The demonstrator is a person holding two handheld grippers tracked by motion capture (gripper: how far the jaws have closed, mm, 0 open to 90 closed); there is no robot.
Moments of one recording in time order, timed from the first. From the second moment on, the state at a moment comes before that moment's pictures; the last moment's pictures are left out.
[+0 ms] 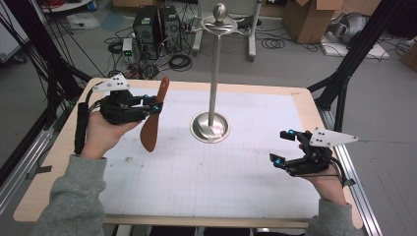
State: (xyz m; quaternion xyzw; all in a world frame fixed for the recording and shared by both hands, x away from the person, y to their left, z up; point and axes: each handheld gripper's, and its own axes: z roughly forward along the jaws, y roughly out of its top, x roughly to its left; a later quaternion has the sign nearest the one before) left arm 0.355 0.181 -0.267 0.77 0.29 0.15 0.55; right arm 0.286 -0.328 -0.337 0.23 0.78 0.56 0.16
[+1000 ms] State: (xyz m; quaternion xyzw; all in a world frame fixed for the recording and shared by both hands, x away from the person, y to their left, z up) left arm 0.385 0.161 -0.223 0.77 0.27 0.16 0.56; right arm 0.287 -0.332 -0.339 0.23 0.78 0.56 0.16
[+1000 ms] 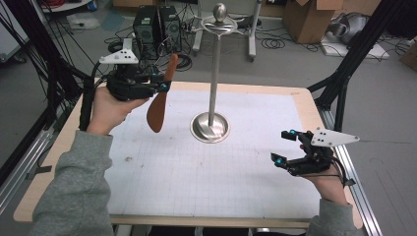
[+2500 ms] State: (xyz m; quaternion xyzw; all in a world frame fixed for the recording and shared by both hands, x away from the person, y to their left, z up) left arm 0.403 0.137 -0.168 0.76 0.24 0.18 0.57; right arm 0.287 -0.346 -0.341 0.25 0.77 0.57 0.16
